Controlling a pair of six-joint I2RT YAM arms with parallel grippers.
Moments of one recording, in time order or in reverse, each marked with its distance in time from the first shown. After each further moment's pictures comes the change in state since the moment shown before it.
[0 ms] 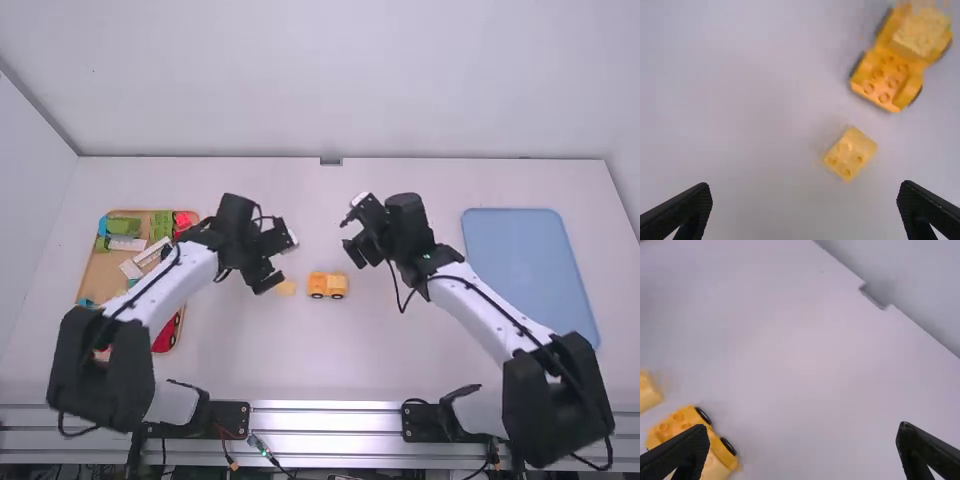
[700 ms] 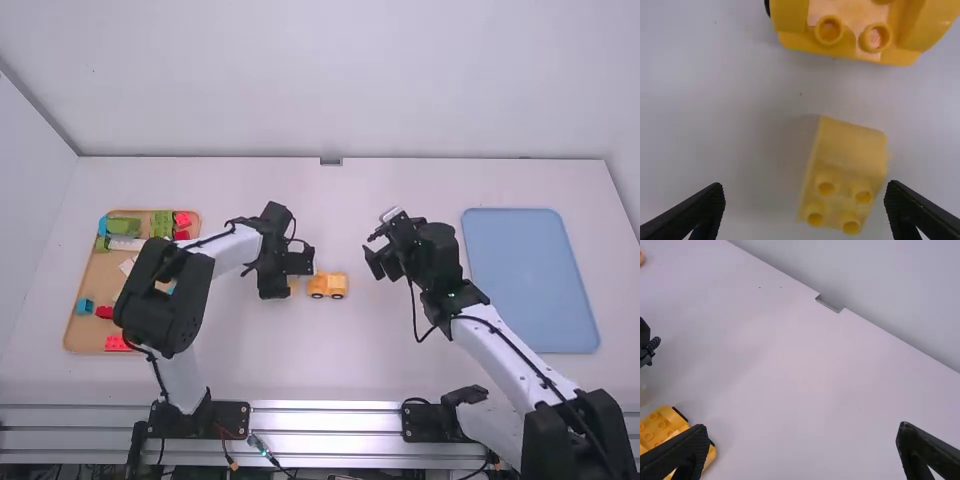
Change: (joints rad) left arm -0.073 0.333 0.102 -0.019 -0.089 0.258; right arm -0.074 -0.187 -0.229 0.185 -0.004 0.040
